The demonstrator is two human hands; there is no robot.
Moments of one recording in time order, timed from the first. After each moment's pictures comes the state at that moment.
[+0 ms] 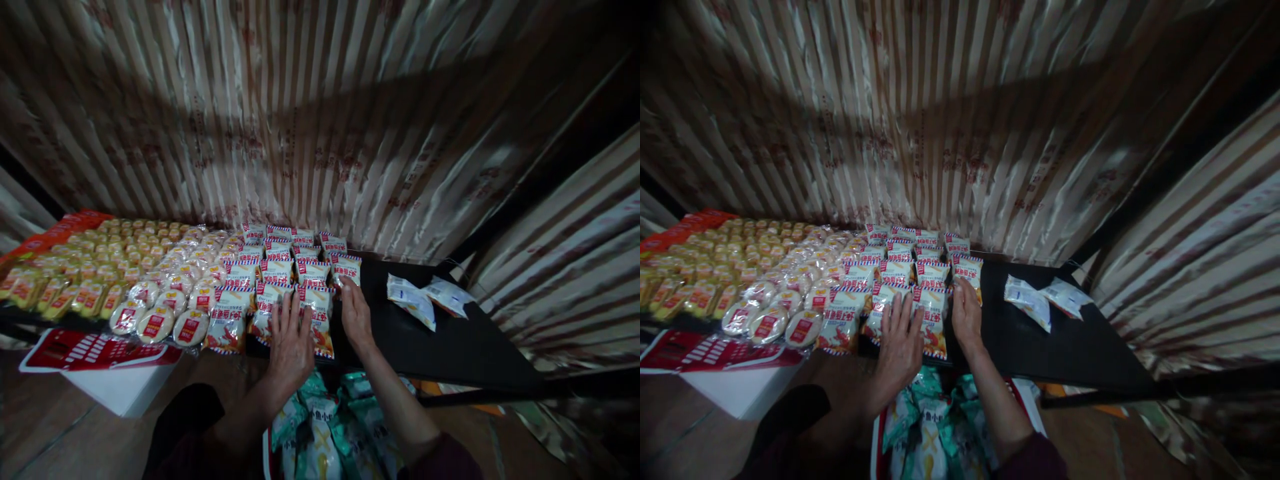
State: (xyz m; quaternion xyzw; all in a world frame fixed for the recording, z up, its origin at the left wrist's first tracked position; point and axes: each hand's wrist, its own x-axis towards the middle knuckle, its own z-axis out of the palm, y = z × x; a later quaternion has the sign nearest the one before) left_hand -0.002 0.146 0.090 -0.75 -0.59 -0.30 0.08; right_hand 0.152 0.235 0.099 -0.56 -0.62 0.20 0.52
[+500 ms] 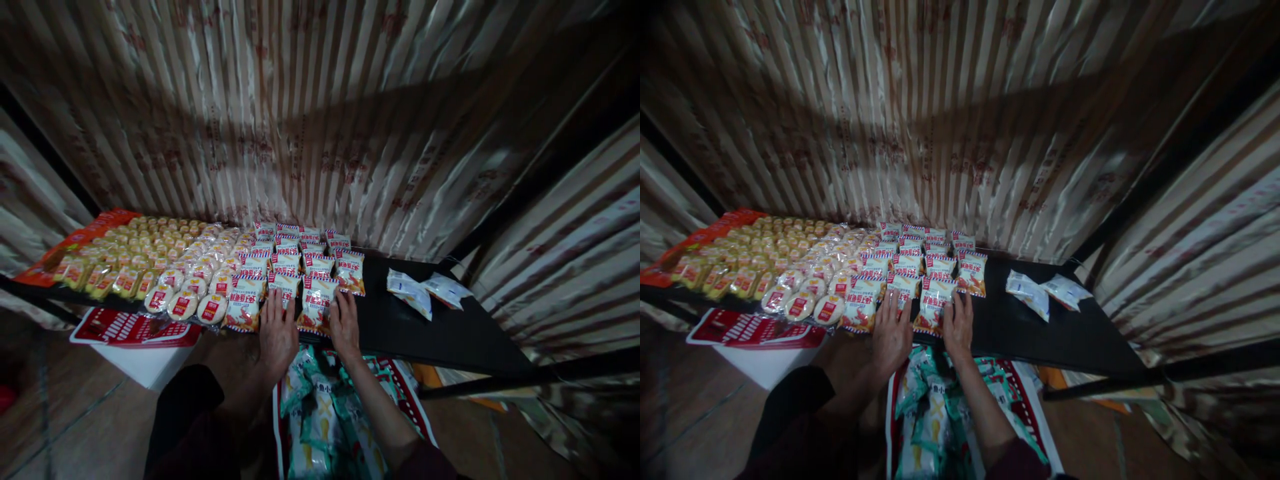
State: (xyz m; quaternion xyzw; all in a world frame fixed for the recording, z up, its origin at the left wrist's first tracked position) left_hand -0.035 0.121 0.082 -0.70 -0.65 -0.29 0.09; right_hand 0.127 0.178 0.068 -0.61 -0.61 0.19 0.47
